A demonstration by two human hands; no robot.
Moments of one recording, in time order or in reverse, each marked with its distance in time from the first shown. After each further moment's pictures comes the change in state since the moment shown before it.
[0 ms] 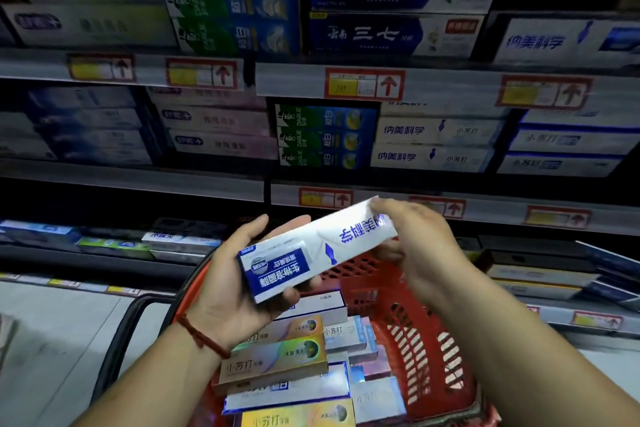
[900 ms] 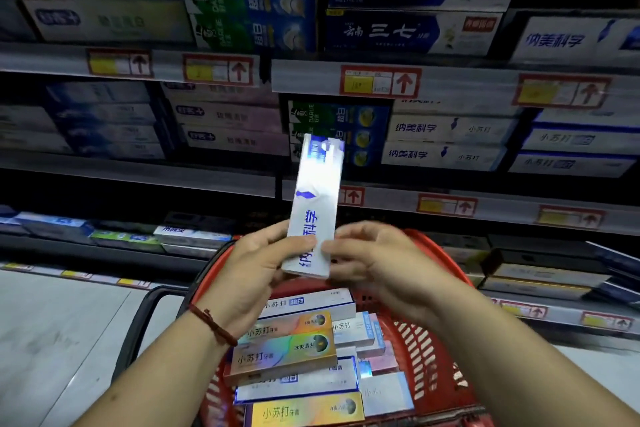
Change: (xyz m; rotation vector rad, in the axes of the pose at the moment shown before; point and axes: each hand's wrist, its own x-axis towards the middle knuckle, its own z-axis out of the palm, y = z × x) left_hand 0.003 -0.001 -0.007 0.412 0.142 0.292; right_hand -0.024 0.015 0.027 -0.054 -0.447 0.086
